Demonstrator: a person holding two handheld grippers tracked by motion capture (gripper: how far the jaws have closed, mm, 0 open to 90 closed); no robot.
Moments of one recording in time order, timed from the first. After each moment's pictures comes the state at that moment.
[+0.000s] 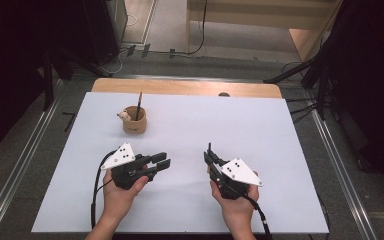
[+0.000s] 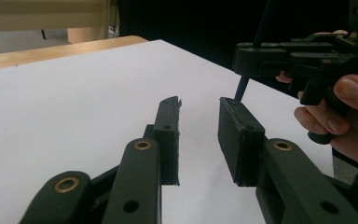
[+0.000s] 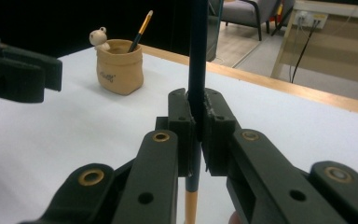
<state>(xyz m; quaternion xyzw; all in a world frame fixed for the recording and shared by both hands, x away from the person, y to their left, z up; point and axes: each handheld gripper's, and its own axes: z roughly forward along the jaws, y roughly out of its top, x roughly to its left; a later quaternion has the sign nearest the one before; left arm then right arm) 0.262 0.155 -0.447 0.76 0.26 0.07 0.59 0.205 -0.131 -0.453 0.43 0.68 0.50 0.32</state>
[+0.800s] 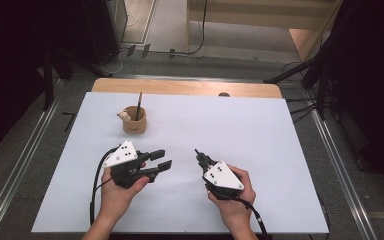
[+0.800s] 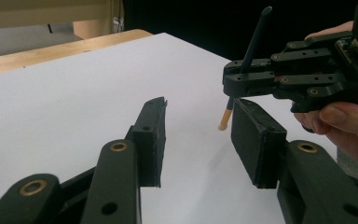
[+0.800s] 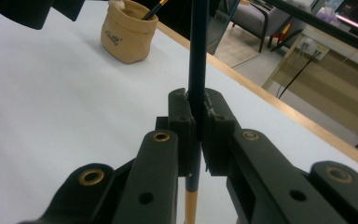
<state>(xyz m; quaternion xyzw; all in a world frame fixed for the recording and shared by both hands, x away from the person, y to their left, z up) 0.260 0.150 -0.432 0.78 0.26 0.07 0.56 0.207 -0.114 -0.456 0.33 0.75 0.42 0.38</state>
